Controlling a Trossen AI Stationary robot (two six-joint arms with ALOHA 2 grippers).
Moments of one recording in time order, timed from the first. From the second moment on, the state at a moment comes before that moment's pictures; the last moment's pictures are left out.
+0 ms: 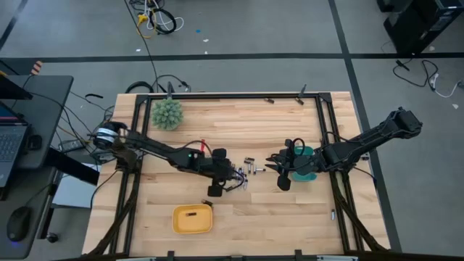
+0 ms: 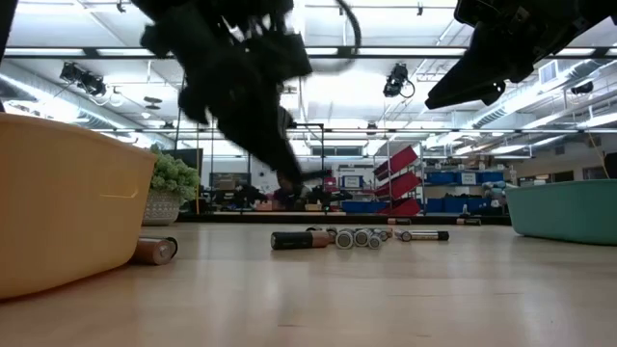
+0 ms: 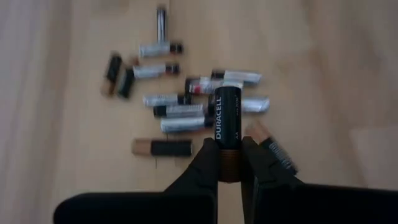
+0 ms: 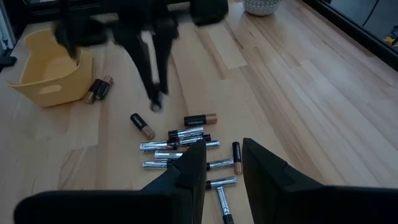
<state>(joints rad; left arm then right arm) -0.17 1.70 1.01 -0.15 -0.11 0.00 0.34 1.11 0.60 -0.11 0.48 0.38</state>
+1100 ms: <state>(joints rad) -0.69 1.39 1.02 -0.51 -0.08 -0.95 0.34 1.11 0.60 -0.11 0.48 0.32</state>
